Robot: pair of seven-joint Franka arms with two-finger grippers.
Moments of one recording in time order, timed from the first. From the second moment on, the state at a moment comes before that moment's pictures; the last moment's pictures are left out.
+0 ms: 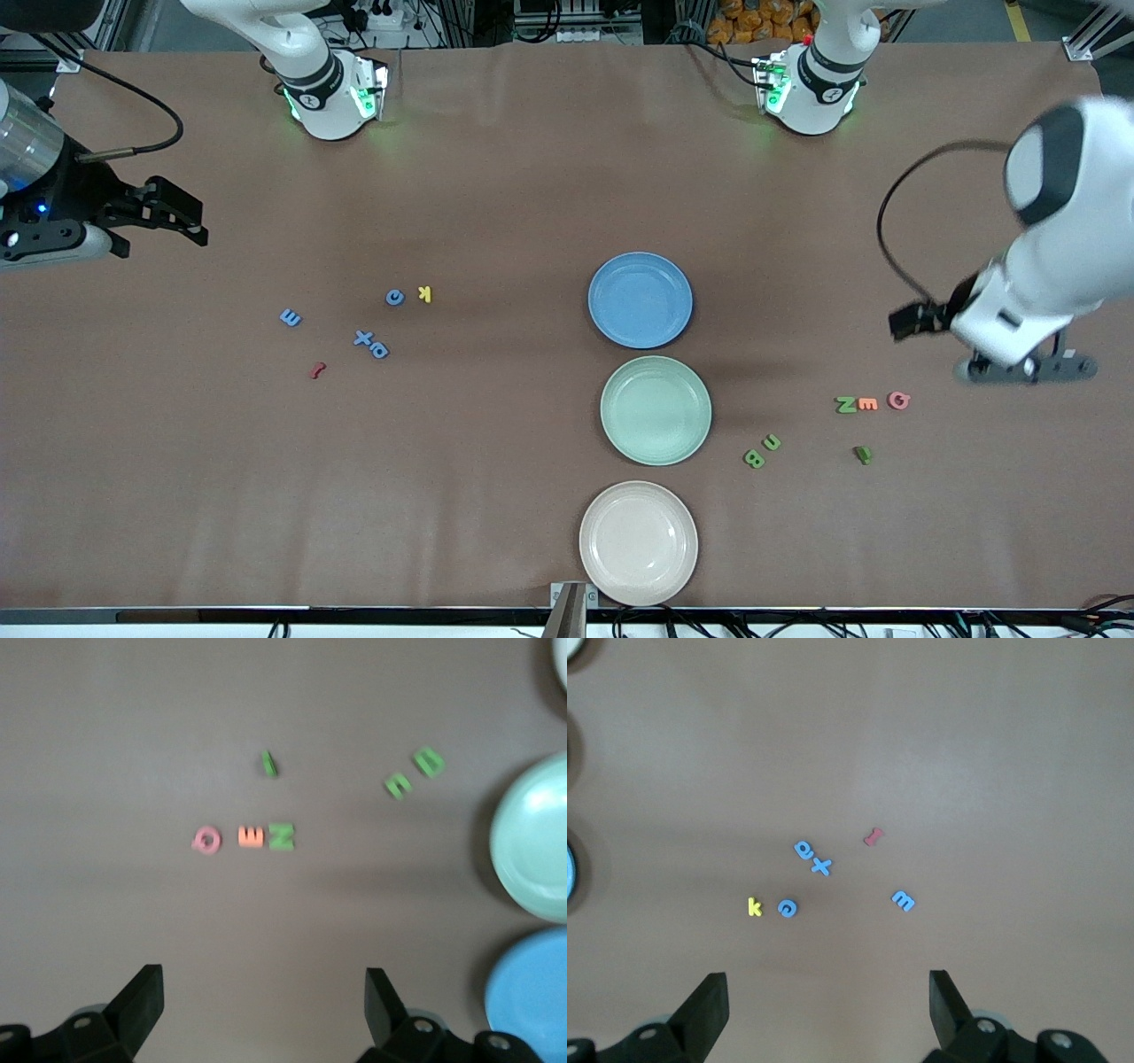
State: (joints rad) left arm -0.06 0.31 -0.04 -1.54 0.07 1.82 -0.14; right arm 0.12 0.03 -0.02 -1.52 0.04 1.54 -0.03
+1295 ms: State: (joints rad) left arm -0.04 0.84 0.03 -1.49 0.06 2.48 -0.18; right arm 0.07 0.08 -0.02 -2.14 -0.04 2.06 -0.36
